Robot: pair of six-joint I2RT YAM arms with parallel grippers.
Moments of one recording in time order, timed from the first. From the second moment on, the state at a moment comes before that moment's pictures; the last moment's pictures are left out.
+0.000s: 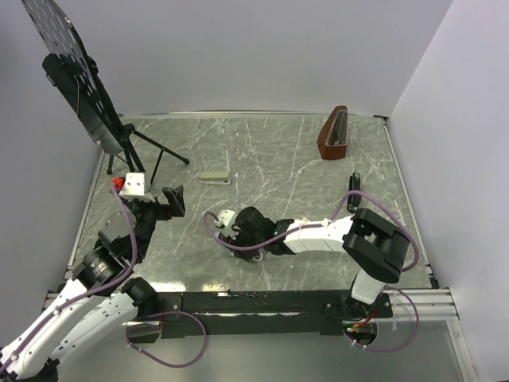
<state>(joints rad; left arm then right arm) -0.71 0.47 0.67 -0.24 -0.60 -0.17 1.06 1.67 0.85 -0.02 -0.12 -0.02</state>
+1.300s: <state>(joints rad) -0.41 0.45 0.65 -0.19 -0.25 -0.27 1.11 1.77 1.20 -0.41 0.46 0.70</state>
